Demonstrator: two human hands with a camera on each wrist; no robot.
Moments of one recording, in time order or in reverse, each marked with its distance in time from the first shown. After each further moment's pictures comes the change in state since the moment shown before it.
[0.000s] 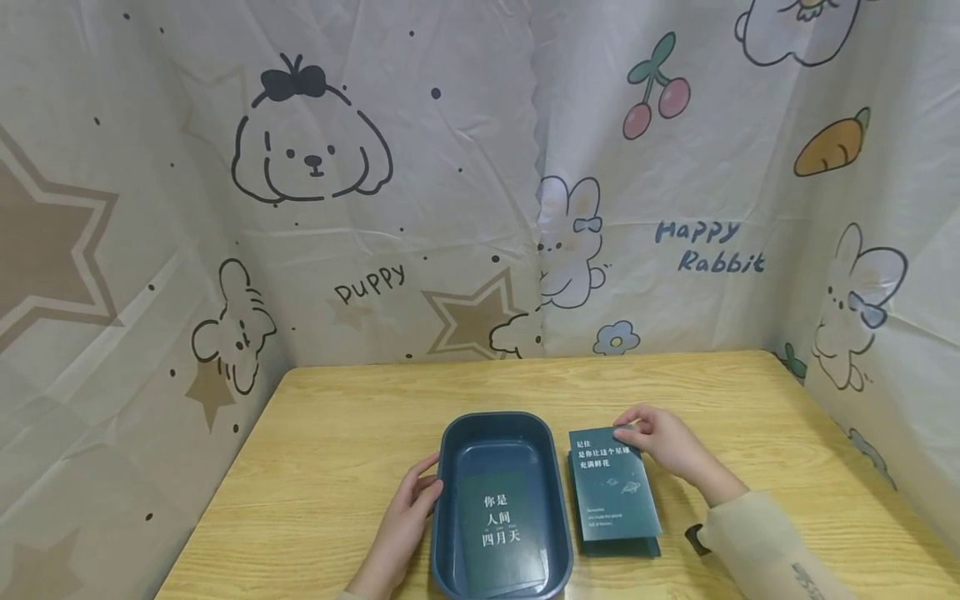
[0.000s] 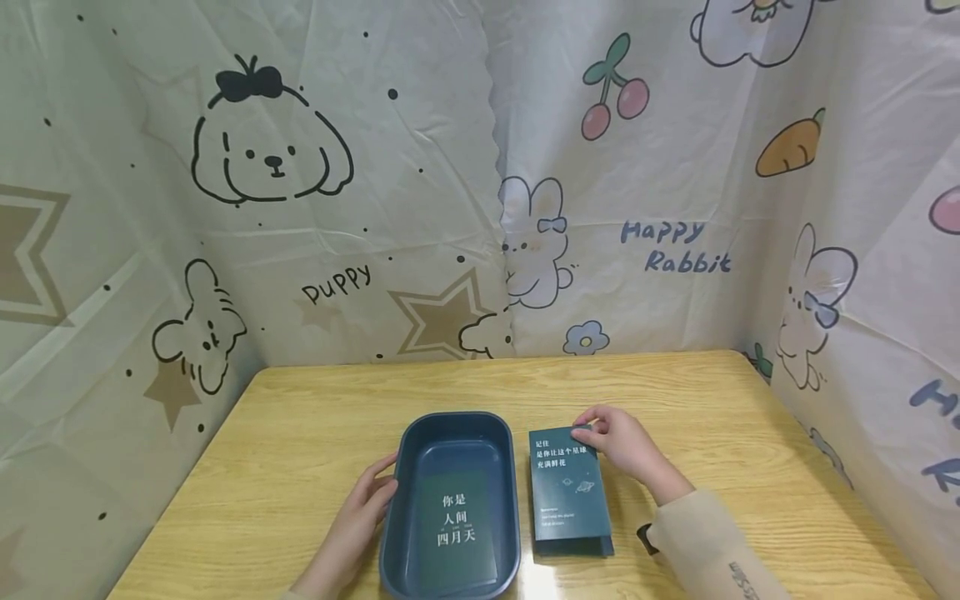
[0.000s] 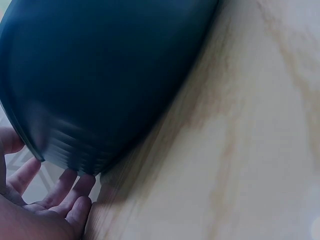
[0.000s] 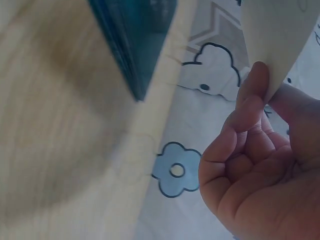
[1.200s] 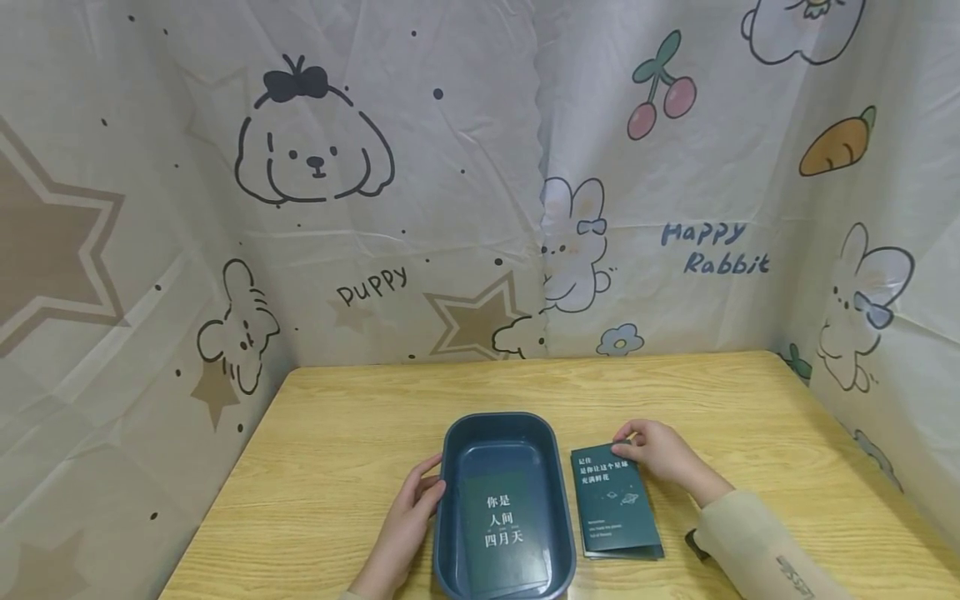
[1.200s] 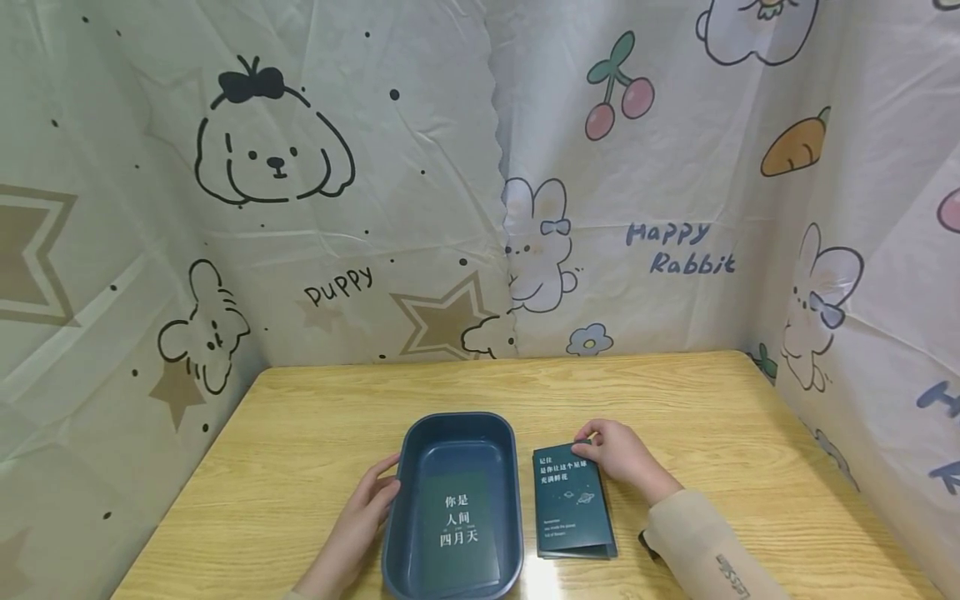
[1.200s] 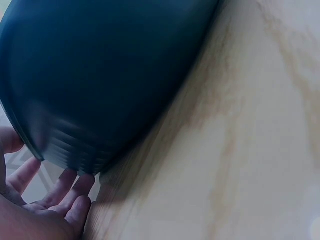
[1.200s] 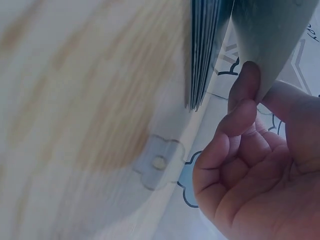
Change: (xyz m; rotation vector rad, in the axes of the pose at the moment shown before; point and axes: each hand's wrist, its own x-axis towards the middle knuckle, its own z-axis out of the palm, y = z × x) left_hand -0.001 0.004 0.003 0.004 0.005 -0.010; right_hand 0.013 0.016 0.016 -0.130 -0.009 0.054
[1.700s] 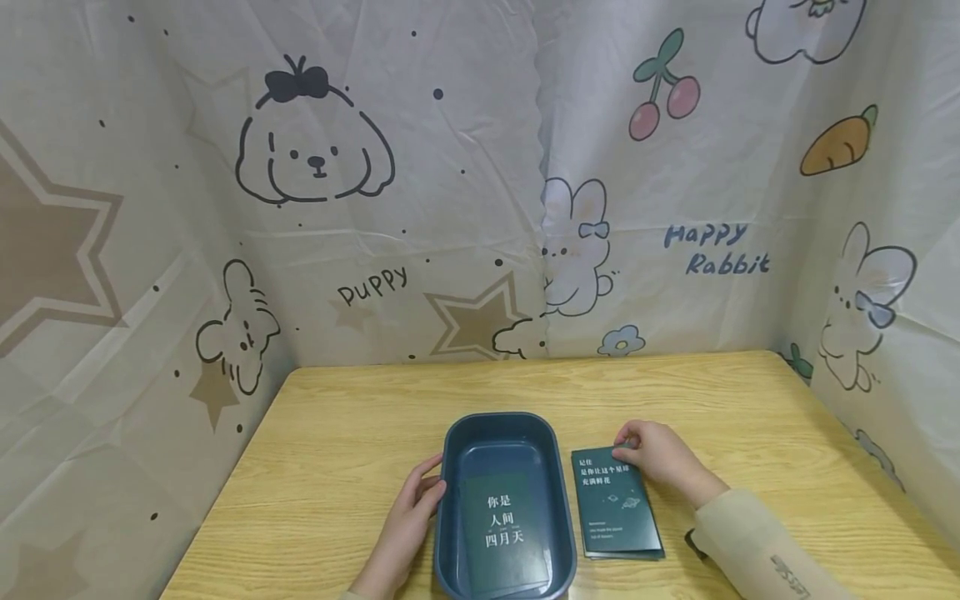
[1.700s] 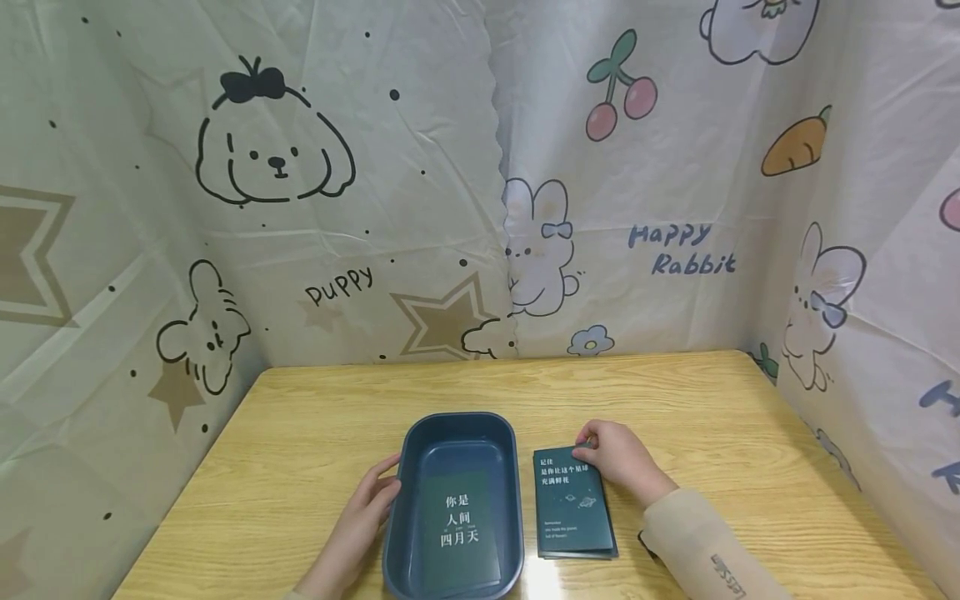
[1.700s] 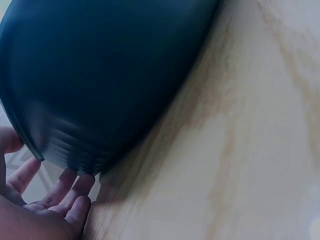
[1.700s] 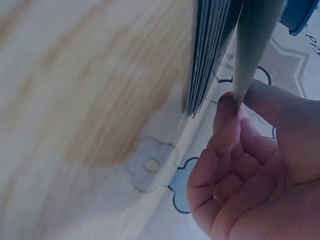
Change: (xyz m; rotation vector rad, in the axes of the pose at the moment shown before) left_hand 0.003 -0.004 0.000 -0.002 0.000 -0.001; right_hand 0.003 -0.002 0.007 -0.125 0.046 -0.033
